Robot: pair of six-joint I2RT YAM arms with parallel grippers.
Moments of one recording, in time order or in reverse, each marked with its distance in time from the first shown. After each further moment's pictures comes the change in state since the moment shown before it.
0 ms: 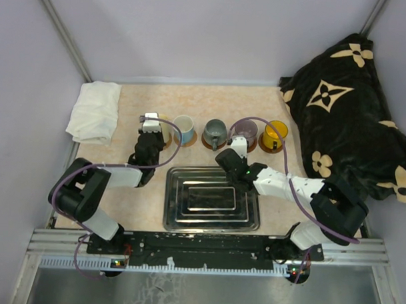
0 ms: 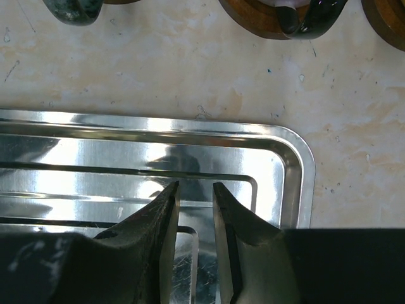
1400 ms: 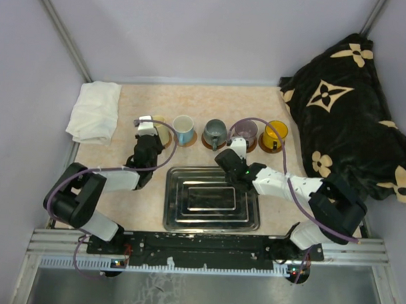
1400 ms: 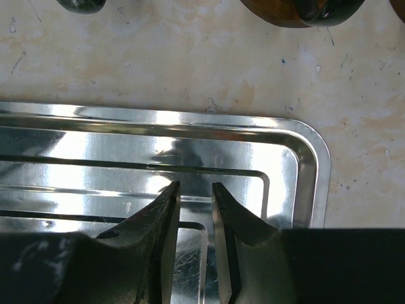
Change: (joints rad) left arm 0.000 -0.048 -0.035 -0.099 -0.027 -0.155; right arm 0.000 0.012 0.000 0.002 -0.037 0.026
